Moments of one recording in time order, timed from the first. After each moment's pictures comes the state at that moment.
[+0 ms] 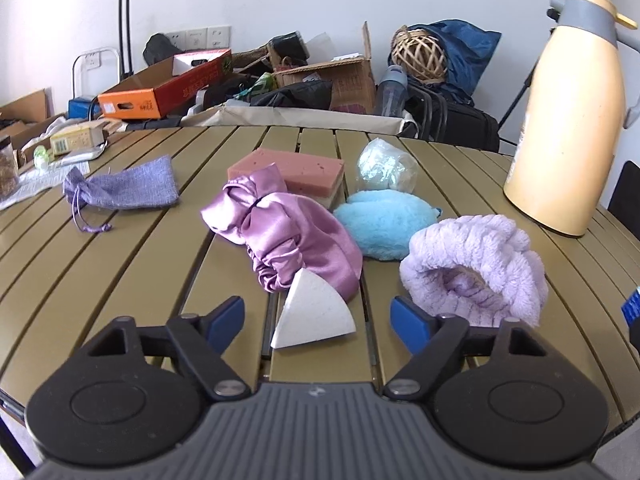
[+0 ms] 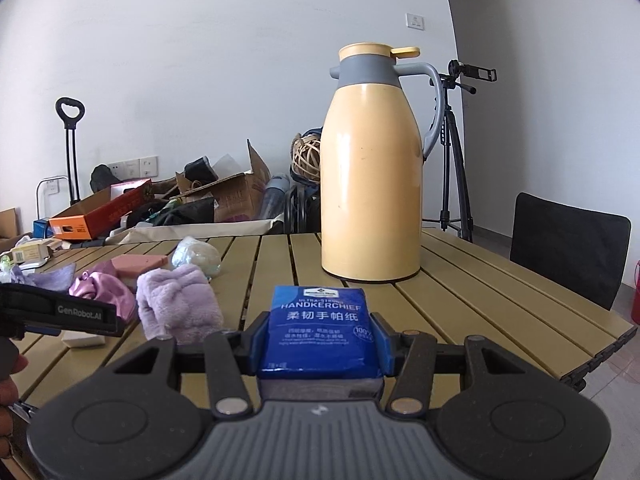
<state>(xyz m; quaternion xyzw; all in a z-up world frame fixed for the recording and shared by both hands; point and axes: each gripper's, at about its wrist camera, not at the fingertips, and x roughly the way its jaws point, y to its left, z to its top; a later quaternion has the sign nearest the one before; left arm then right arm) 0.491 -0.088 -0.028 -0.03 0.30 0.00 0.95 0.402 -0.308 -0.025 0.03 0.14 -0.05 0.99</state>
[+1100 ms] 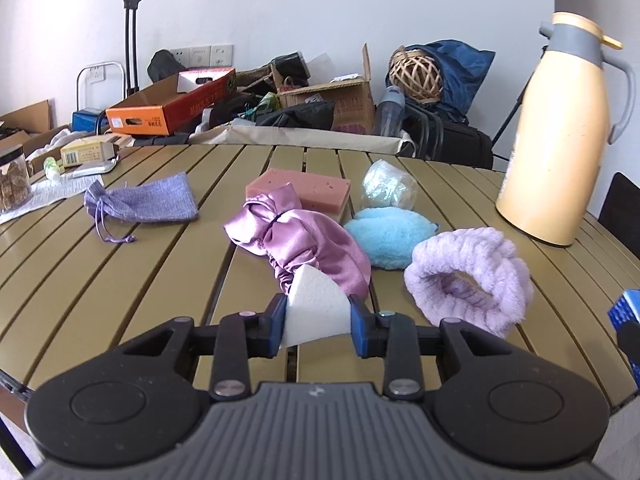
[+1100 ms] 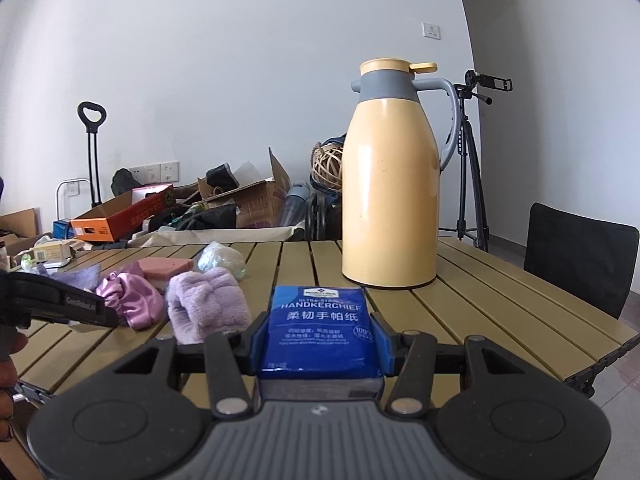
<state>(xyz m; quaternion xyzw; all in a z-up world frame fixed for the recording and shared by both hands) 0.460 -0.071 -0.013 -0.03 0.27 -0.01 0.96 0.378 -0.296 -0.017 0.03 0.13 -0.02 0.99</state>
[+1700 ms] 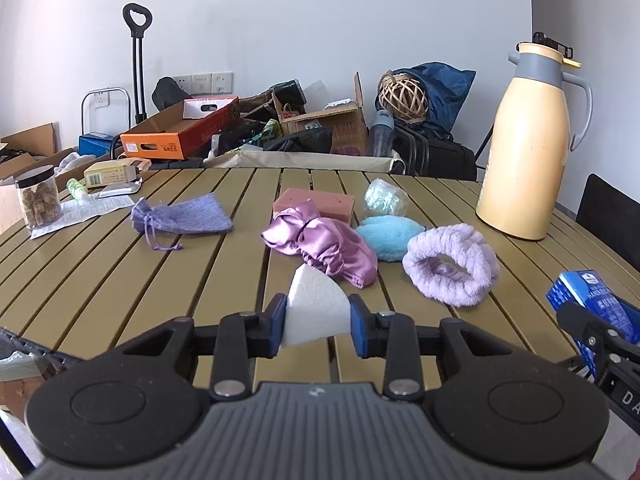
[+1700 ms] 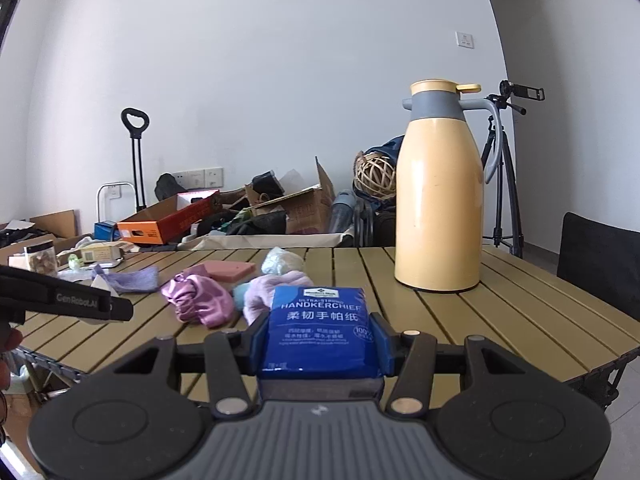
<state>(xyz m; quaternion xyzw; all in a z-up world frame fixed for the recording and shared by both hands) 0.385 -0.039 0.011 -0.01 0.24 -0.02 0.97 0.341 -0.256 -0.006 0.03 0.12 0.04 0.99</state>
